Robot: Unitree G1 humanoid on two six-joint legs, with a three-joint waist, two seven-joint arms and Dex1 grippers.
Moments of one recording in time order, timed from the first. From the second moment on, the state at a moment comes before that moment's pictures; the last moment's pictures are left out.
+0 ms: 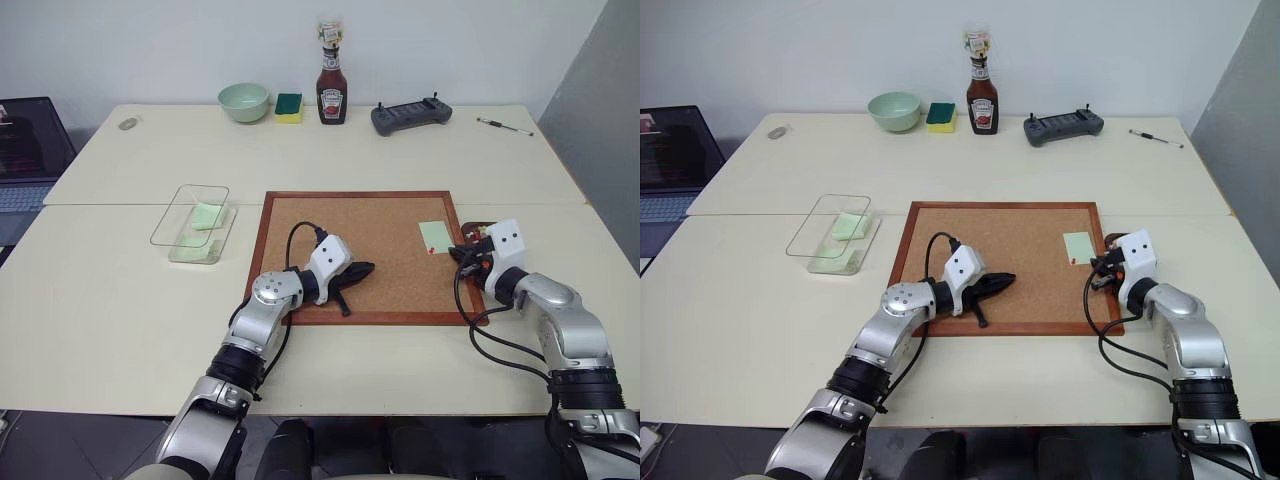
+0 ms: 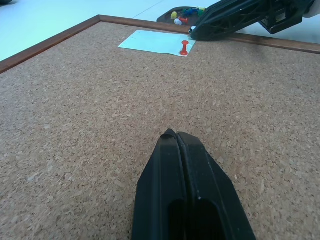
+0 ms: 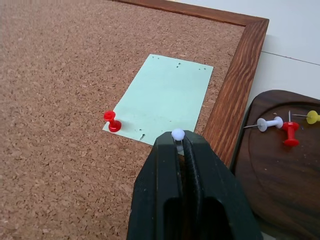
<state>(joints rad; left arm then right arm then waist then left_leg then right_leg) -0.52 0.20 -0.23 0.36 -0.05 0.06 -0.84 -0.33 -0.49 -0.10 0.05 0.25 0.50 0.52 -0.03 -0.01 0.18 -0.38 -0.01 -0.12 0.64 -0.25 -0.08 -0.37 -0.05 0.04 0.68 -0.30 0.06</state>
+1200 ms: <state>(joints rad) -0.50 0.20 -0.25 0.35 -0.04 0.06 -0.84 -0.33 -0.63 -0.15 0.08 0.12 0.36 0.45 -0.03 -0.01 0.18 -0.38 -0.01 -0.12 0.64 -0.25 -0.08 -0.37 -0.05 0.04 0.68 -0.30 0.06</state>
